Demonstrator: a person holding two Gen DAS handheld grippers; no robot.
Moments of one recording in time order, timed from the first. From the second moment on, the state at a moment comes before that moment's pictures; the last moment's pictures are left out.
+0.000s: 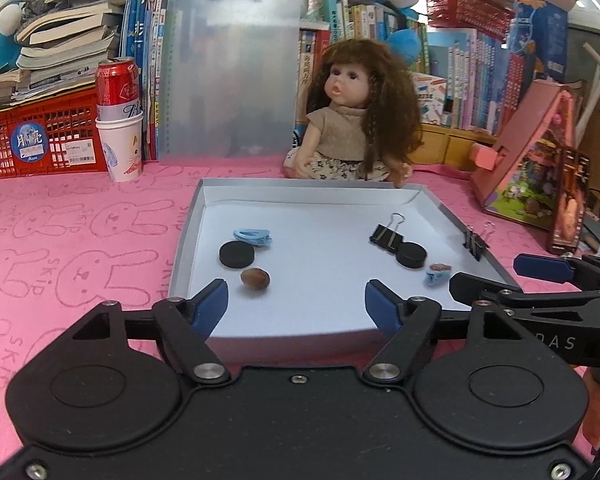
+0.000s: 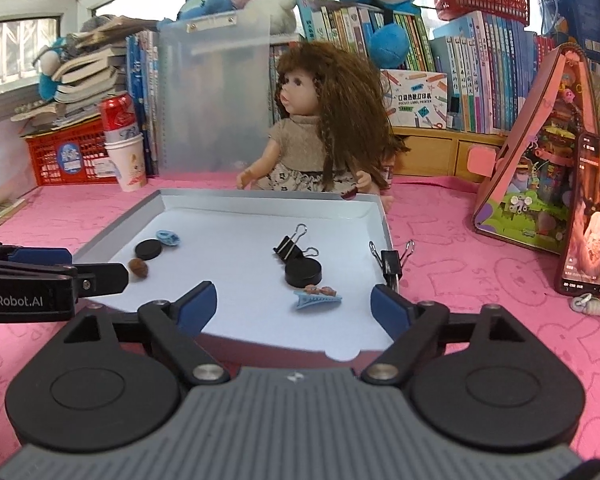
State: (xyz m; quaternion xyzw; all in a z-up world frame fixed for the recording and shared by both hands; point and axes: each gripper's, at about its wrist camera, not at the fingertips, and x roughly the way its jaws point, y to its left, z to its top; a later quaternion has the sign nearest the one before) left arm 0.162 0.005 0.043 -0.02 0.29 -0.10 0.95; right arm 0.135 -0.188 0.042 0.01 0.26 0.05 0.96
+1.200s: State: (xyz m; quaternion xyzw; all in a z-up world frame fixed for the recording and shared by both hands) left arm 0.056 0.025 0.016 -0.01 0.31 -0.13 0.94; right arm 0.025 -0.187 0.013 -0.11 0.26 0.17 0.95
